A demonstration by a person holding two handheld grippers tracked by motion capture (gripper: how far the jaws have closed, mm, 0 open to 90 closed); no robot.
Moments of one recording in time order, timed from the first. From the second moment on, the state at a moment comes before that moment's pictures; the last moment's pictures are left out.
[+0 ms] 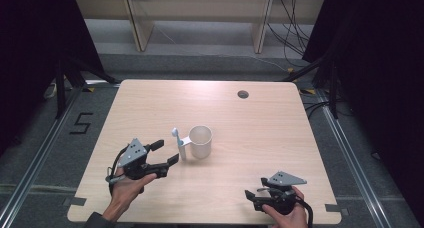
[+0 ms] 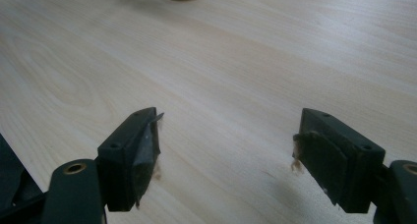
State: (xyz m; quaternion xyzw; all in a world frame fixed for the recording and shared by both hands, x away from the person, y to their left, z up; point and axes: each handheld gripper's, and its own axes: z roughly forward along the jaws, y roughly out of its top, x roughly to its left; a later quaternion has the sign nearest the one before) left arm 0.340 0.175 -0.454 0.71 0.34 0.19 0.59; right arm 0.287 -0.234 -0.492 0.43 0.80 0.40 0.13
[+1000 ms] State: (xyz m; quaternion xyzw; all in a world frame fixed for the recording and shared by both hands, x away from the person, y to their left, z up) left arm 0.315 0.192 -0.459 0.73 0.34 0.17 0.57; right arm 0.287 -0.233 -0.493 0.43 0.80 0.41 0.13
